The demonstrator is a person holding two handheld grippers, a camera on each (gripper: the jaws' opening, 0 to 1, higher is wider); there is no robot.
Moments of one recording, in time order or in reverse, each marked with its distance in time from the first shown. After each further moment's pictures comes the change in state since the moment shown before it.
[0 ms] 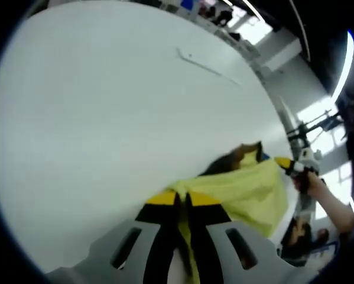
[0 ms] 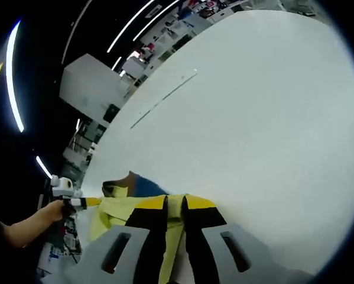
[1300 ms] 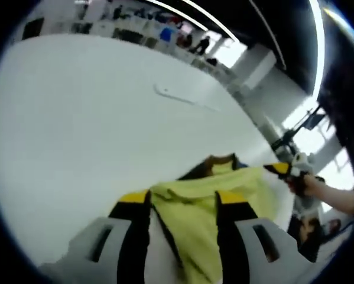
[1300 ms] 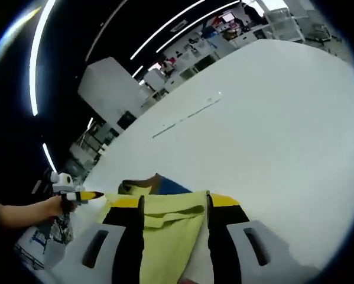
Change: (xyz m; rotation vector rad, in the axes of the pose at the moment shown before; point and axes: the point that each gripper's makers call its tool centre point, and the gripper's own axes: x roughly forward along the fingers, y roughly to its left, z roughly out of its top) left arm -0.049 -0.025 0.008 0.156 -0.258 -0.083; right arm -0.049 0.057 0.003 -0.200 -0.157 0.064
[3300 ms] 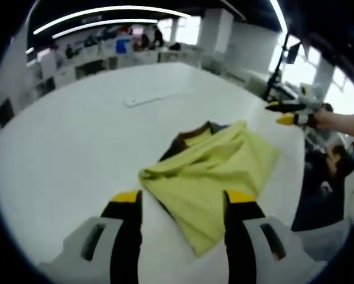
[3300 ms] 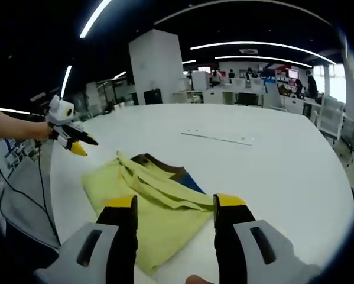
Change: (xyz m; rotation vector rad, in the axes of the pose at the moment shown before) left arm -0.050 -0.038 -0.023 0.445 0.077 0.038; right arm -0.045 0.042 -0.005 -0.582 0.041 0.015
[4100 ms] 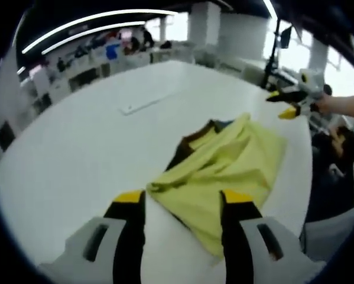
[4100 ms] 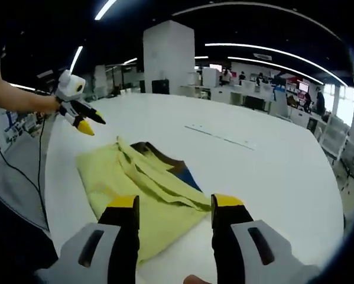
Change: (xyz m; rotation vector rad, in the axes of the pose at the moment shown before) left arm 0.020 0.013 0.014 0.153 0.045 0.023; right arm 0.010 -0.009 -0.014 -0.151 0.075 0.009
